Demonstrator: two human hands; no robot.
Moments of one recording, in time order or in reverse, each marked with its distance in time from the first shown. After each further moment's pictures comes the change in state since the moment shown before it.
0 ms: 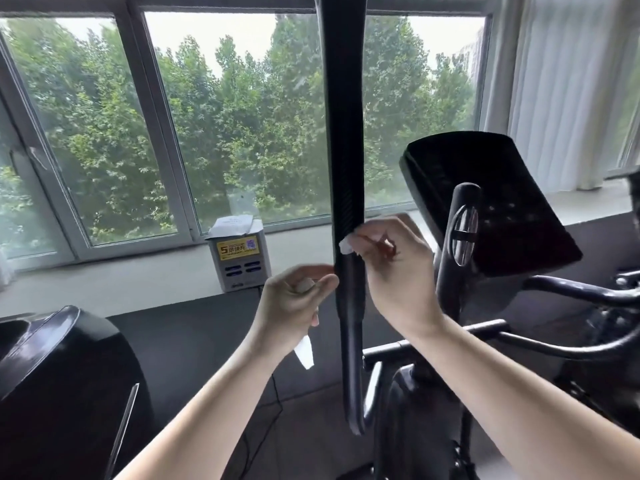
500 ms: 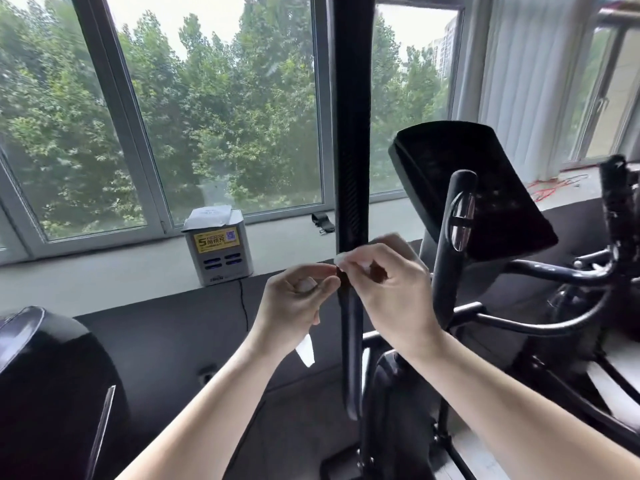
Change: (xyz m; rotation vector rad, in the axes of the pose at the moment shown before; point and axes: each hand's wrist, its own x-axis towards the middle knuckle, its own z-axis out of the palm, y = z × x) left_hand 0.000 -0.022 -0.004 -0.063 -0.063 0.030; right_hand -0.039 -0.002 0.007 -0.178 -0.004 -0.037
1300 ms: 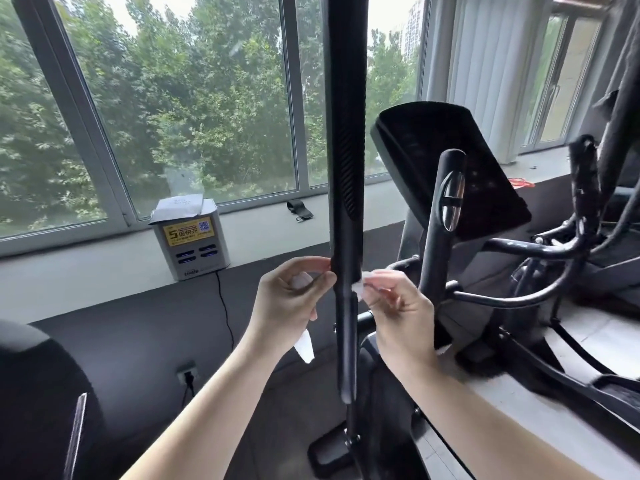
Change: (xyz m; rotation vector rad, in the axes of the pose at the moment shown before) left_hand 0.001 -0.023 0.000 -0.119 -0.057 0.015; right_hand -0.071 0.016 0.007 0.475 0.141 0.481
